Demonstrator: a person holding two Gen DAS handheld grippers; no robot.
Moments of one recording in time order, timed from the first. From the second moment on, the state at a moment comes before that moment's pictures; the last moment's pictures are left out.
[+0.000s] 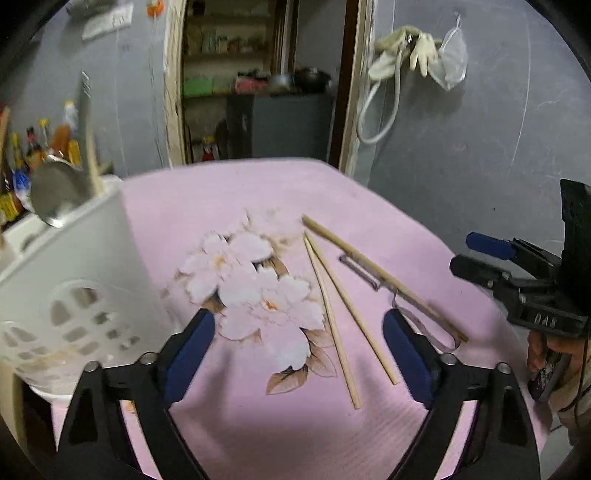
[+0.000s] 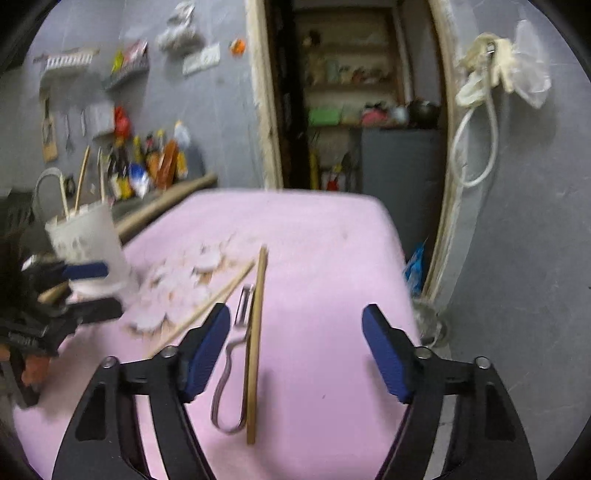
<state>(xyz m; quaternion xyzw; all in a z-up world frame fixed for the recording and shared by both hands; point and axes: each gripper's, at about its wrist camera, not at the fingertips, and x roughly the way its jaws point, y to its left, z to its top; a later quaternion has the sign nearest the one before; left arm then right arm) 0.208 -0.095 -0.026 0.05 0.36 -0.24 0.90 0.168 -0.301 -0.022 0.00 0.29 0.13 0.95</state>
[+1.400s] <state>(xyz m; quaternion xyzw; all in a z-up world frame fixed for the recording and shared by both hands) 0.260 -0.119 -0.063 0.08 0.47 -0.22 0.85 0.226 -0.273 -0.048 -0.11 0.40 0.14 0.90</state>
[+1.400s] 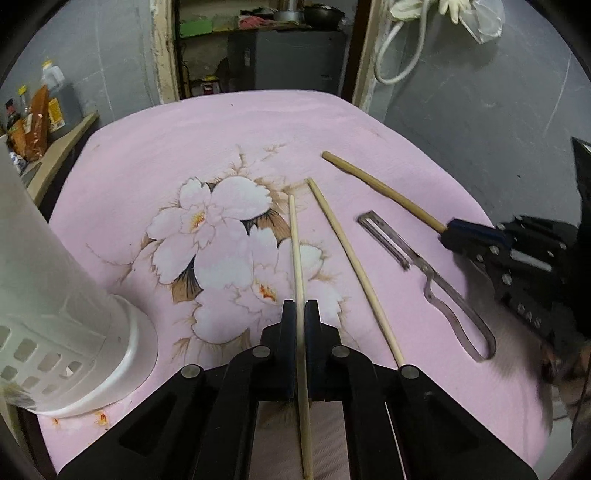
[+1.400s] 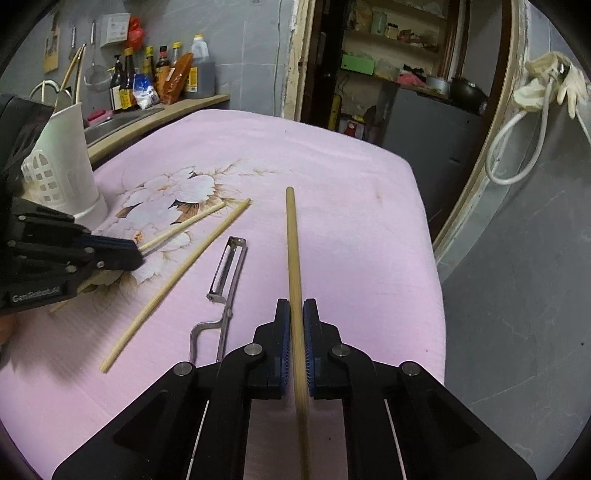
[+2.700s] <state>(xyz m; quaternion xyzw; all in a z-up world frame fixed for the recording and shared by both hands) 0.186 -0.061 0.034 -0.03 0.19 -0.19 0.96 0.183 -0.255 0.023 0.04 0.14 0.22 0.97</state>
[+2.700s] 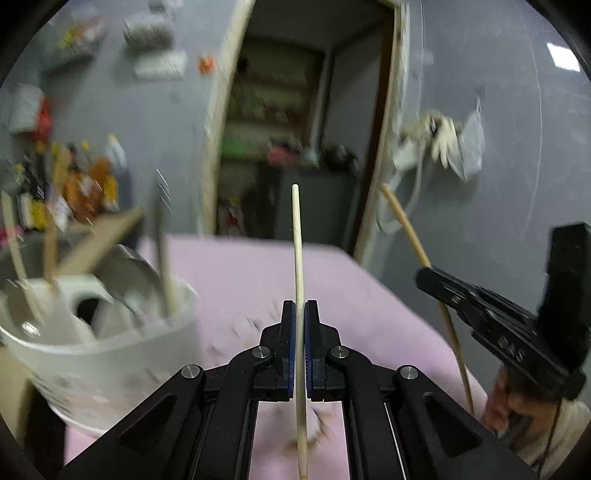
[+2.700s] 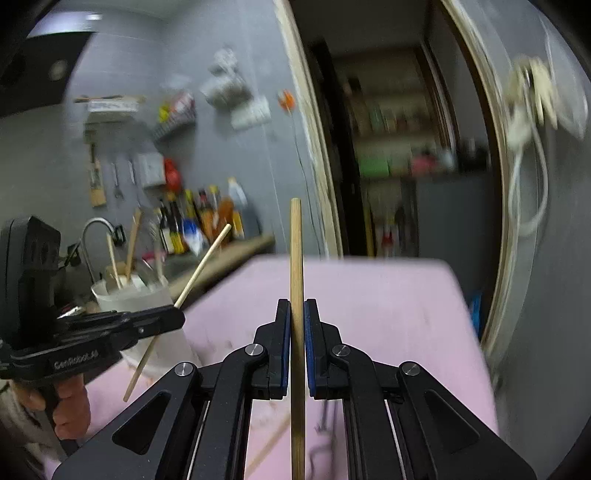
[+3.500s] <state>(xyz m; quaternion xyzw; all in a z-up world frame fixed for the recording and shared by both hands) 0.156 0.116 0.114 -0.14 -0.04 0.00 0.99 0.197 -0.124 0.097 0.16 -0.13 0.30 0.93</state>
